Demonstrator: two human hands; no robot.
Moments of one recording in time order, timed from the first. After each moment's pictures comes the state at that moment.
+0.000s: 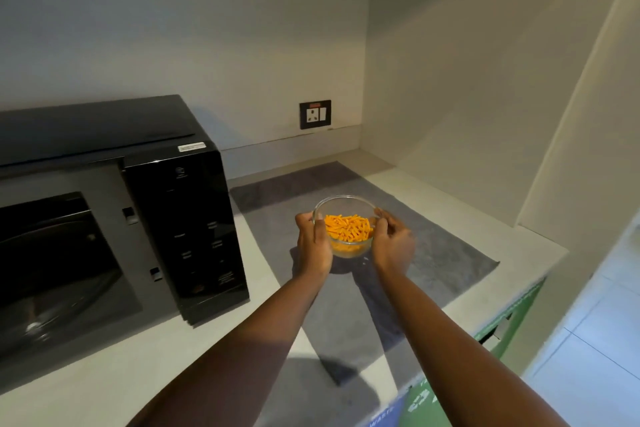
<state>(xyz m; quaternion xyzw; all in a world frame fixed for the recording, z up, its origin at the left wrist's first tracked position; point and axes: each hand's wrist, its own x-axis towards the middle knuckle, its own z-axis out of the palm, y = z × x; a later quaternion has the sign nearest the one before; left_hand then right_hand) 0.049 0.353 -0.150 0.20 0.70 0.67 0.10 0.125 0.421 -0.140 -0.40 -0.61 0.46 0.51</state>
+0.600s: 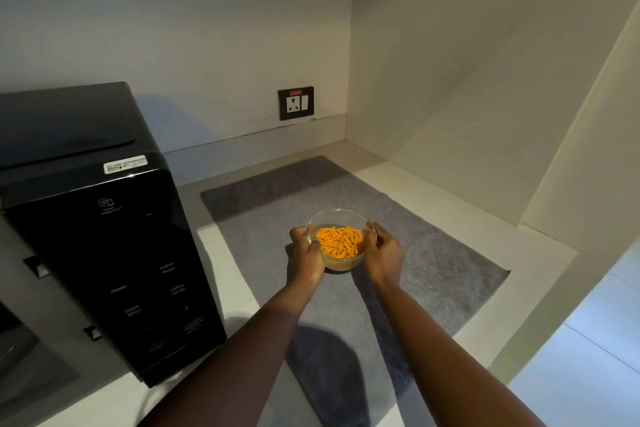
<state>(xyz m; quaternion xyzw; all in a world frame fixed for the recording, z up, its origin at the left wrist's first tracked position) -0.013 0.407 -0.202 0.19 0.74 0.61 0.22 0.084 0.462 -0.174 -0.41 -0.67 0.43 0.45</state>
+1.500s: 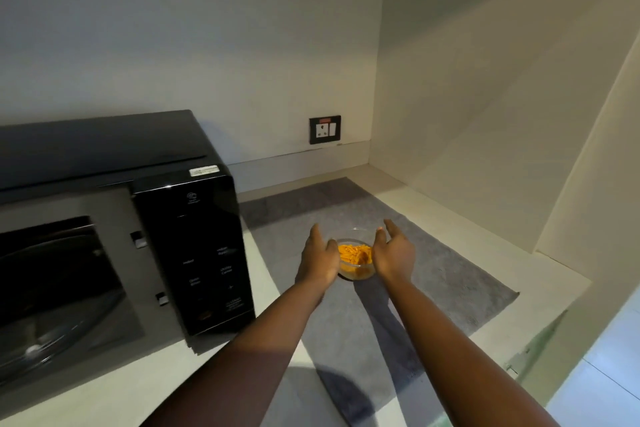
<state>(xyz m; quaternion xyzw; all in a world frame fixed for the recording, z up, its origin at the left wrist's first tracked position) 0.011 0.365 -0.148 0.23 0.80 0.54 0.14 0.092 0.447 -0.136 -0.42 -0.73 0.40 0.38</state>
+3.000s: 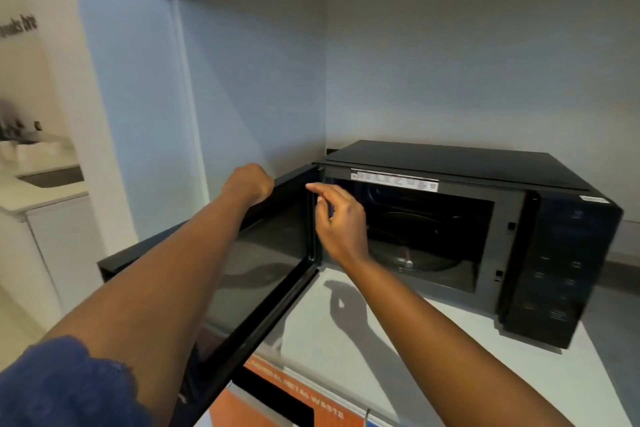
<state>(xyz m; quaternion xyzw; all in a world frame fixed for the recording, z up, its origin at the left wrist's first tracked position) 0.097 -0.213 0.051 -0.20 0.95 0.19 -0.16 0.100 -0.055 -0.016 0.32 -0.72 0.51 0.33</state>
